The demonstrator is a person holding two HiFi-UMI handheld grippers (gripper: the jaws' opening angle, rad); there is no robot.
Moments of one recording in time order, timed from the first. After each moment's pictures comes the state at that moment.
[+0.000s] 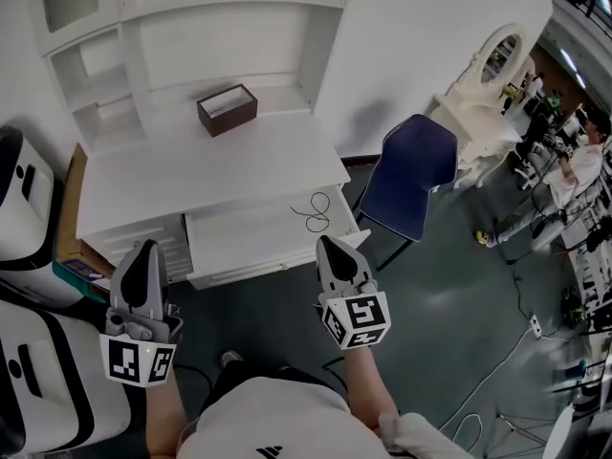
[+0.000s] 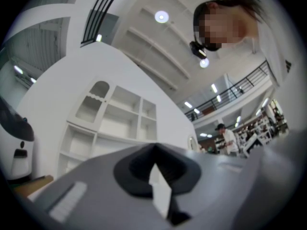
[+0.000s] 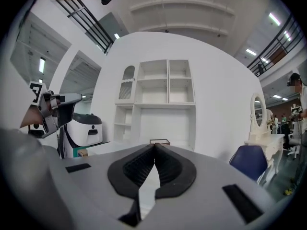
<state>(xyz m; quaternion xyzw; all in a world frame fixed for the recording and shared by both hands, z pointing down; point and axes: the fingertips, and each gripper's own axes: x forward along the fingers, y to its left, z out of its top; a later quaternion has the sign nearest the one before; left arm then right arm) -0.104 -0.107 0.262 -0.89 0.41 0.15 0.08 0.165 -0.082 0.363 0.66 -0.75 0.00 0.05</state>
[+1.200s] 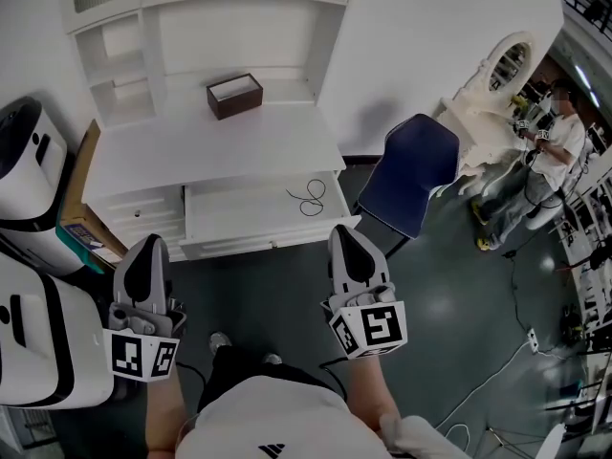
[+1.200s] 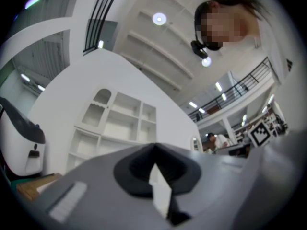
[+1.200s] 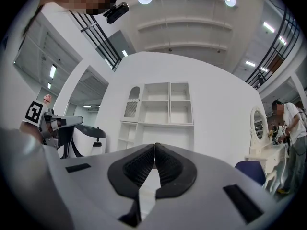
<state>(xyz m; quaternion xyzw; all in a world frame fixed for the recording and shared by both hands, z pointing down) -0.084 -0.012 0.261 -0.87 0.45 0.16 0.09 0.180 0.015 0.285 0.65 -0.76 -0.07 0.00</state>
